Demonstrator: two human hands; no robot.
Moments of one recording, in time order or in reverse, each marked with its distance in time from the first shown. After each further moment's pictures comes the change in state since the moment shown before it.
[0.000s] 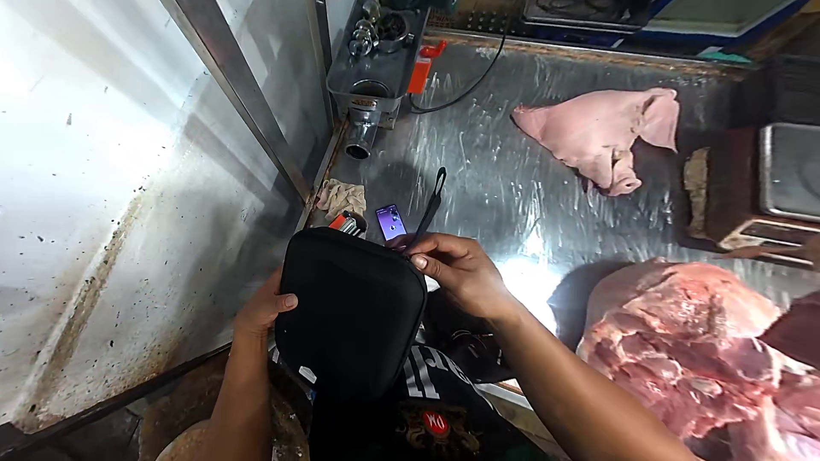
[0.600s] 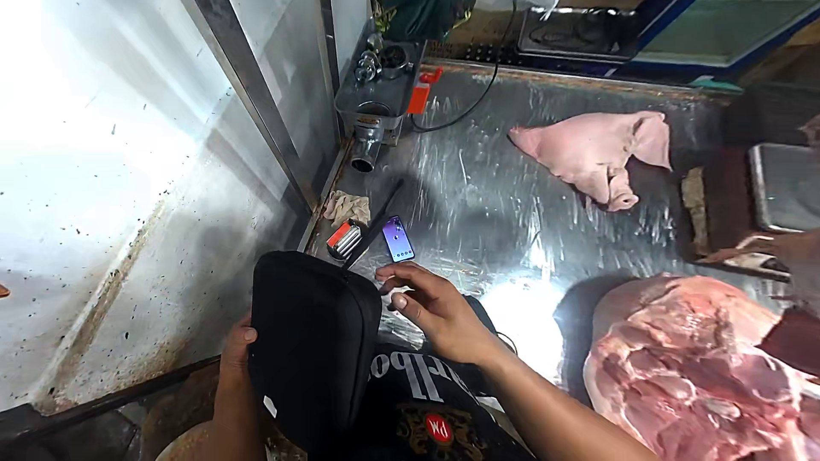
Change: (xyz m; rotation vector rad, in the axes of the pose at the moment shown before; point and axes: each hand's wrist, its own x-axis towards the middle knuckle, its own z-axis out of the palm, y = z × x) left_hand -0.091 0.000 0.015 -0.076 0.195 0.208; right_hand -0.032 -0.020 0.047 -0.116 -0.094 0.056
